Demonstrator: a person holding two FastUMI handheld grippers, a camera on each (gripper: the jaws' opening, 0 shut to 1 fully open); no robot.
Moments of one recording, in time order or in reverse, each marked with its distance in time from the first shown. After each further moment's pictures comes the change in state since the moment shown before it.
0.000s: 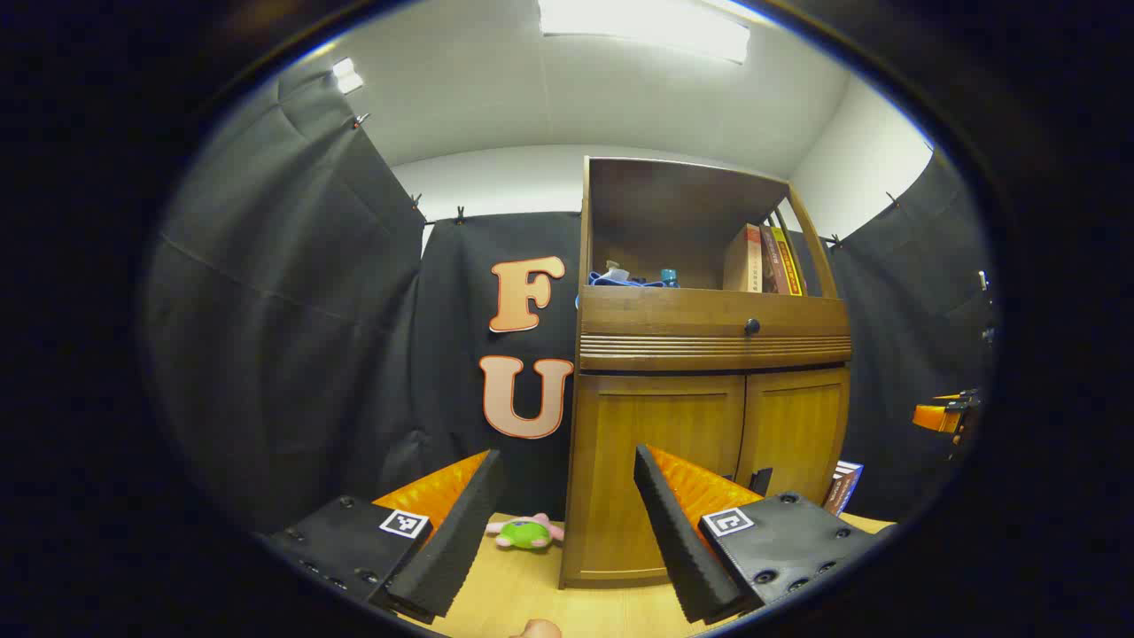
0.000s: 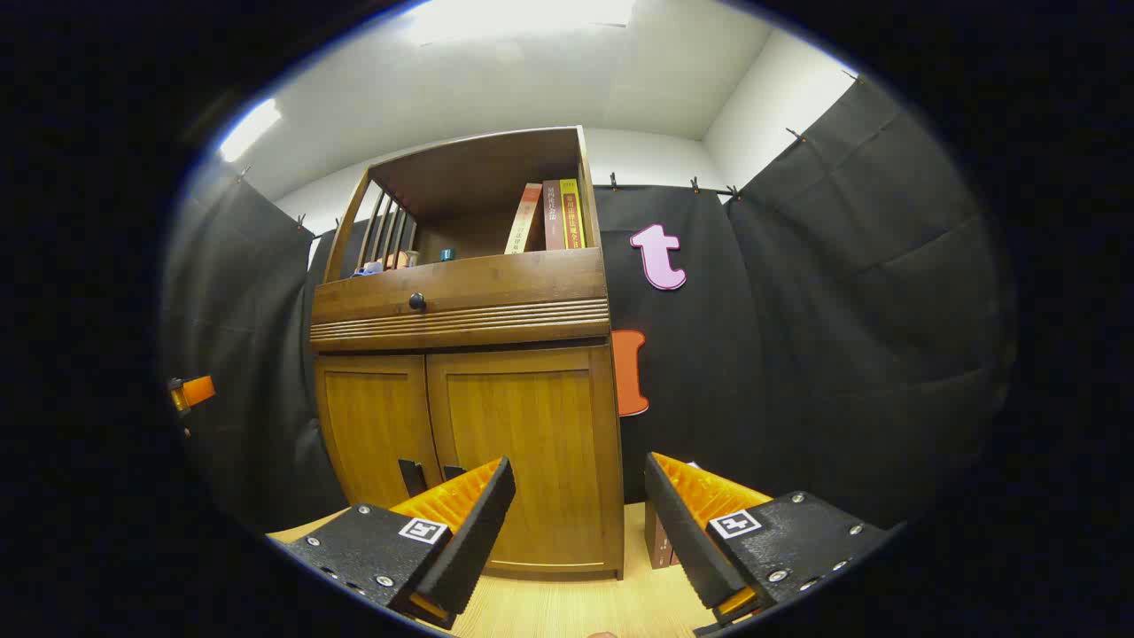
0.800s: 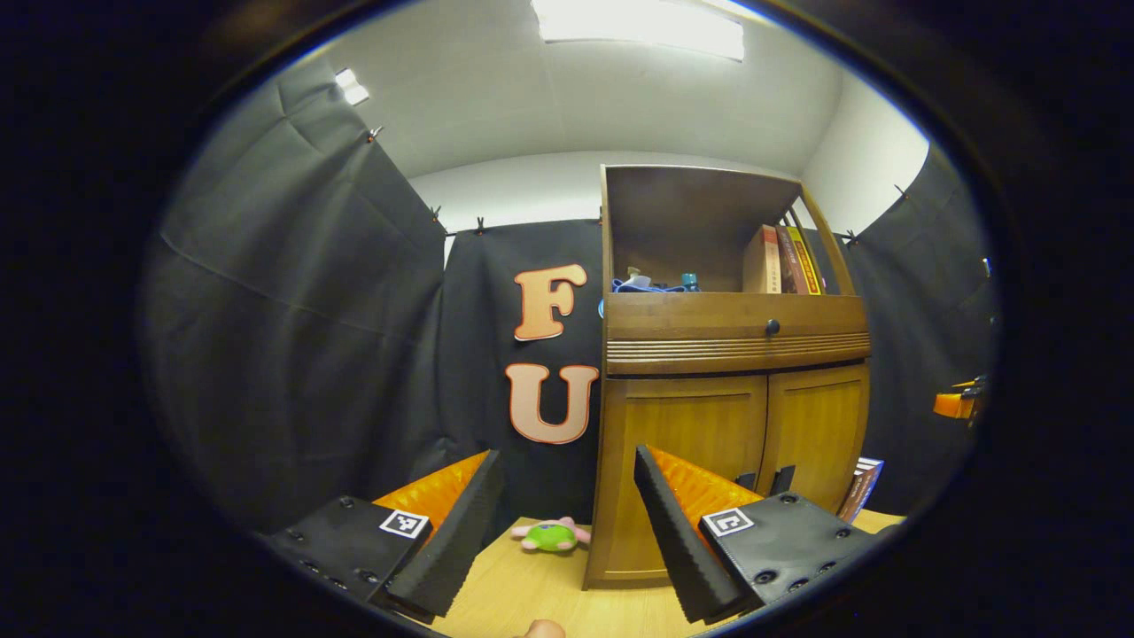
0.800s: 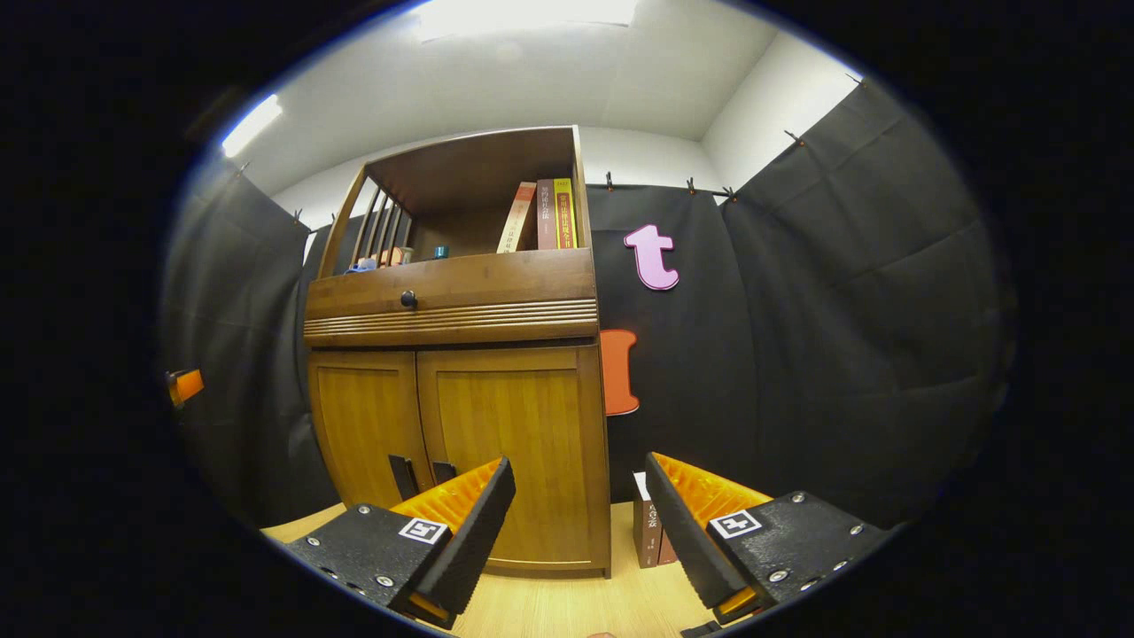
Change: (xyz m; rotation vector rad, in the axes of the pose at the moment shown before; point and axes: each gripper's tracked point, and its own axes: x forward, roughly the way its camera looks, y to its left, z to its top) left arm -0.009 0.009 0.006 0.044 -0.011 0.024; right arm -0.001 -0.008 -0.002 -0.027 0.022 -0.032
